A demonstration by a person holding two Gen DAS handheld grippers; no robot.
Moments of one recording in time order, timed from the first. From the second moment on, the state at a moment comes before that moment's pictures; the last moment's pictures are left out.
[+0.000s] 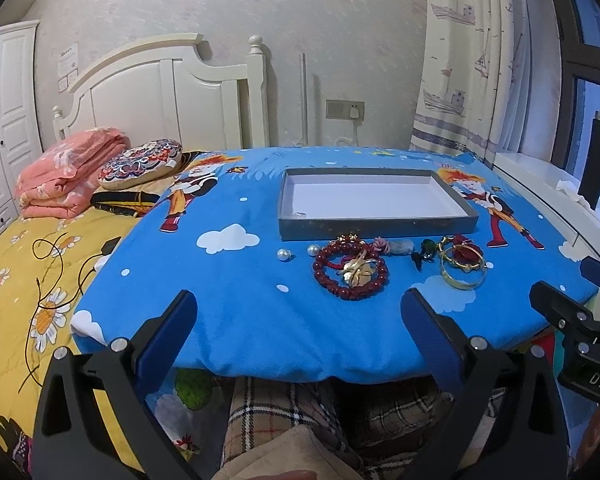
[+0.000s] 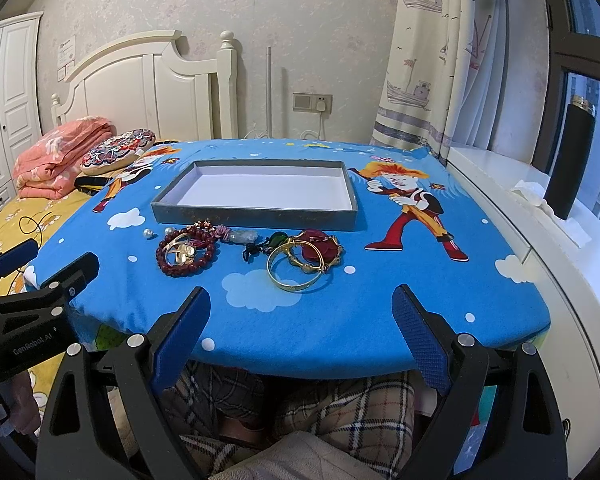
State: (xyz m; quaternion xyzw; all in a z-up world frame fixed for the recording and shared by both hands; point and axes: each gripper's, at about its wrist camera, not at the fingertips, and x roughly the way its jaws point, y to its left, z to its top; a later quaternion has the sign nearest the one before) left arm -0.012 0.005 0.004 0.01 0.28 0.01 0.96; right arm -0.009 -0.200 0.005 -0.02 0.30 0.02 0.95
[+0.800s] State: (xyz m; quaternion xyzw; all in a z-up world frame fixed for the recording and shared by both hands) left arm -0.011 0.012 0.007 0.00 0.28 0.01 0.96; right arm -0.011 -0.198 0.006 -0.02 0.30 0.02 0.95
